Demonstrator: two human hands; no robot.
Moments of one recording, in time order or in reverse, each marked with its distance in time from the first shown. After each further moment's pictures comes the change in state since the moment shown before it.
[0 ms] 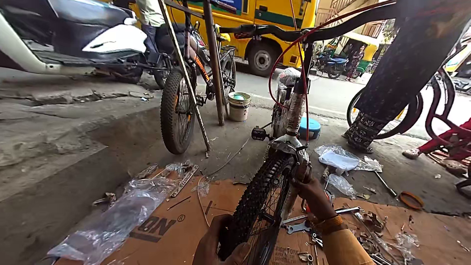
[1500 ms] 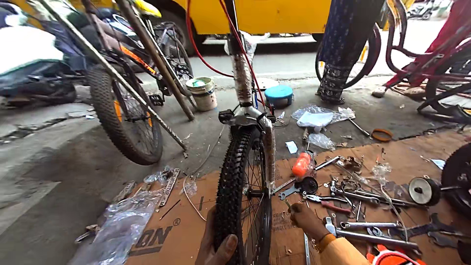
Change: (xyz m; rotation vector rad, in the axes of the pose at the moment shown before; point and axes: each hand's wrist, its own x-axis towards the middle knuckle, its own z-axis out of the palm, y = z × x) left_hand -0.014 0.018 0.038 -0.486 -0.243 -0.157; right_hand -0.122 0.163 -0.054 -0.428 -0.120 0.528
